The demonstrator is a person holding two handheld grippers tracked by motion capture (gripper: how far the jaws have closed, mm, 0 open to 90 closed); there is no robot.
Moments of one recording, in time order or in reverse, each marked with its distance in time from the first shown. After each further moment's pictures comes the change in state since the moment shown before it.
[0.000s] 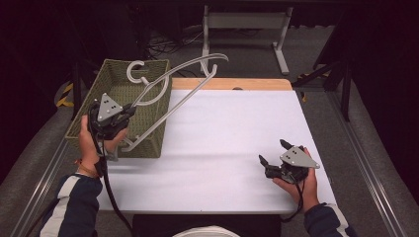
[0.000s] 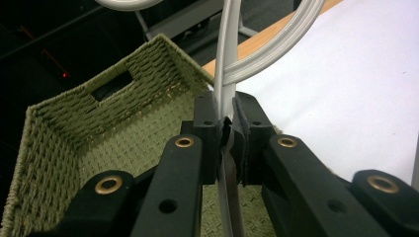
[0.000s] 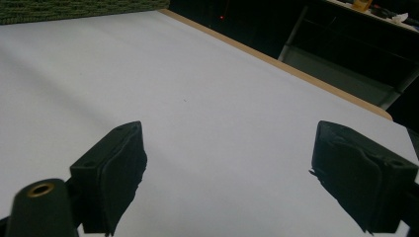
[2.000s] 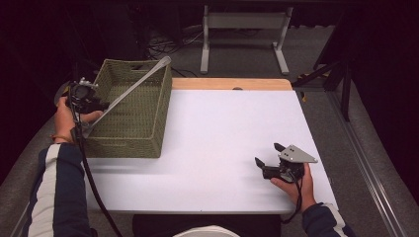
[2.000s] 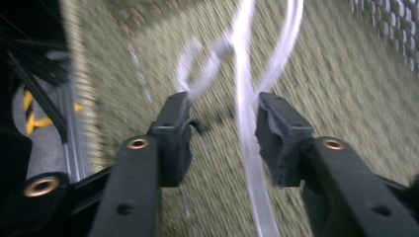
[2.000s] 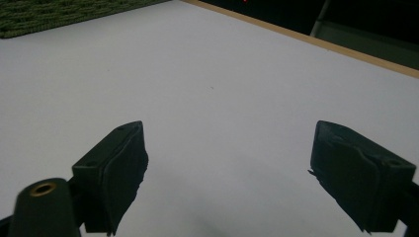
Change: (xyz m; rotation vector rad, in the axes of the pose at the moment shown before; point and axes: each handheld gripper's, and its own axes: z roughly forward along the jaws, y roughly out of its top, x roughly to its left) left arm 0.135 -0.045 0.070 0.391 0.018 -0.174; right arm 0.000 -0.005 0.010 0.049 0.112 0.106
